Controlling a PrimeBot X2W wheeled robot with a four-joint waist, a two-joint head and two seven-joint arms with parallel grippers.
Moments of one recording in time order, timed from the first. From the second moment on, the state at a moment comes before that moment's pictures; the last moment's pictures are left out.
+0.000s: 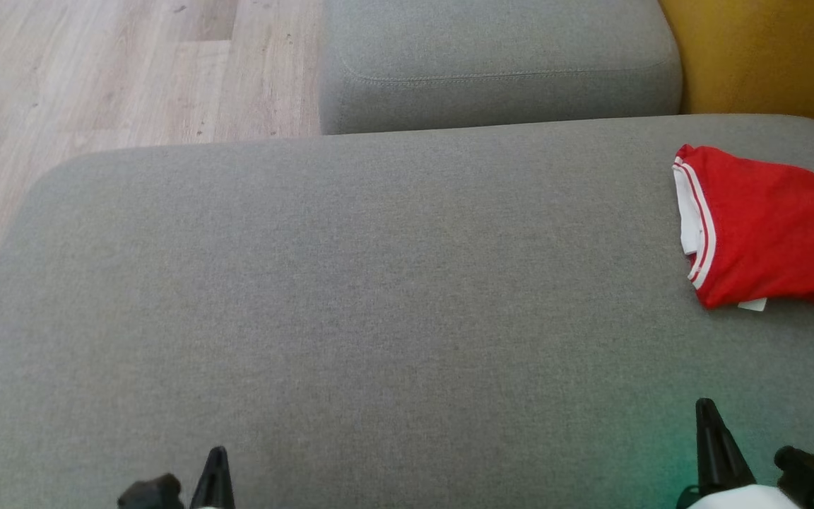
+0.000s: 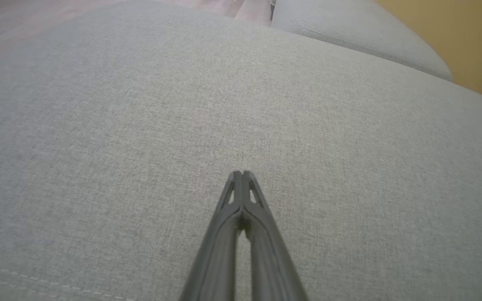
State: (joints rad) left arm 0.19 0.06 -0.23 0.31 -0.36 0.19 -0.21; right arm 0.17 -0.04 -0.04 0.32 0.28 0.12 -0.20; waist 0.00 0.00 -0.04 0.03
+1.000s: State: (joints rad) left arm 0.13 0.06 -0.17 0.30 -0.73 0.10 -0.14; right arm 0.11 -0.04 -0.07 0.31 0.66 0.12 -0.11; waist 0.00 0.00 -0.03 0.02
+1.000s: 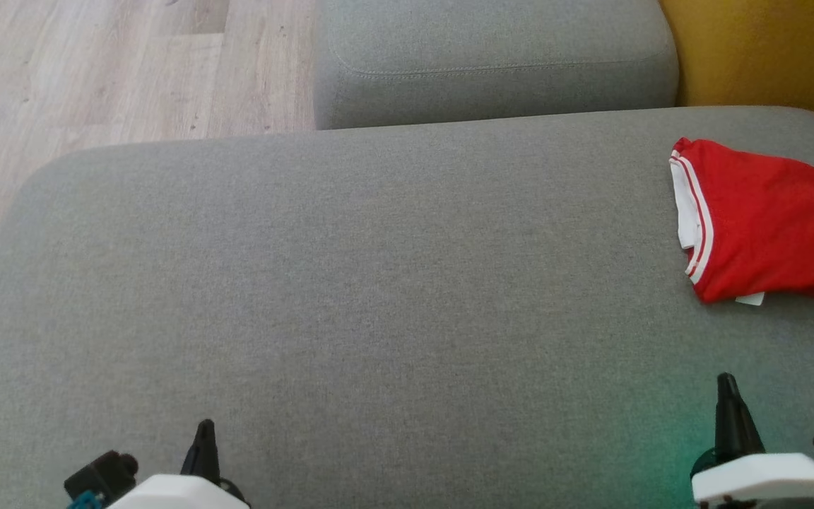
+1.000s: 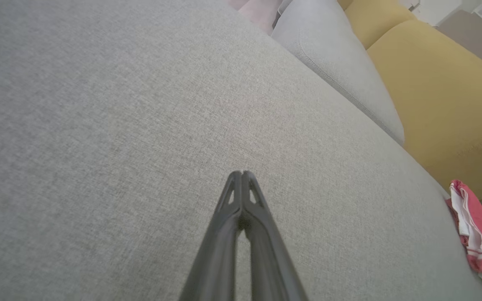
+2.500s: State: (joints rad) left arm 0.03 0.06 -0.05 0.29 -1.24 -0.03 -0.02; right arm 0.03 -0.04 -0.11 0.30 1.19 0.12 0.01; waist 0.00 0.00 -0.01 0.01
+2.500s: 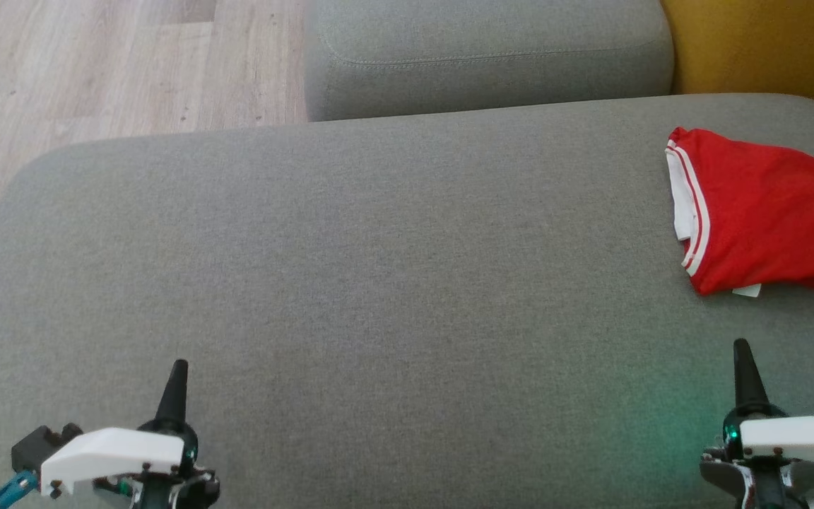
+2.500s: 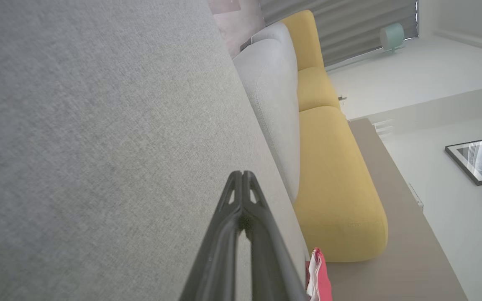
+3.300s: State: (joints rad) left arm -0.02 0.06 0.01 0.28 -1.52 -0.09 0.05; right arm -0.03 -0.04 -0.13 0.29 1.48 0.12 0.08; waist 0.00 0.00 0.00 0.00
